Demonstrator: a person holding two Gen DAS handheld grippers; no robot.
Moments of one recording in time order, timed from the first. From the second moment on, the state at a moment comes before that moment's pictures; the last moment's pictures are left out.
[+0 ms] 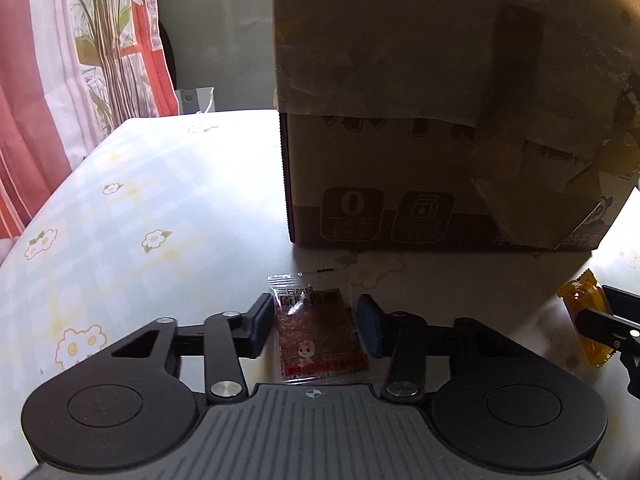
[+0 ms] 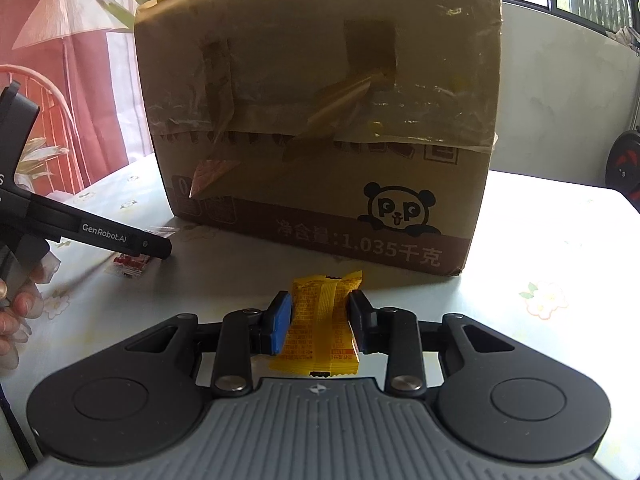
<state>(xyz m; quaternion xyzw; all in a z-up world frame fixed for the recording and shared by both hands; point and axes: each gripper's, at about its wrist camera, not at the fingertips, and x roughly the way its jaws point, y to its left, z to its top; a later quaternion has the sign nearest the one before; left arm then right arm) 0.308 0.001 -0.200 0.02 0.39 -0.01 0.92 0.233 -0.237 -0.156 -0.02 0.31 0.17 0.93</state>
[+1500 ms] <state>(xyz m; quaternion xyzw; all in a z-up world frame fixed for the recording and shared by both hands) 0.373 -0.059 -0.010 0.02 0.20 -0.08 0.98 0.332 -0.271 0.021 0.00 0.20 0.12 0.97</state>
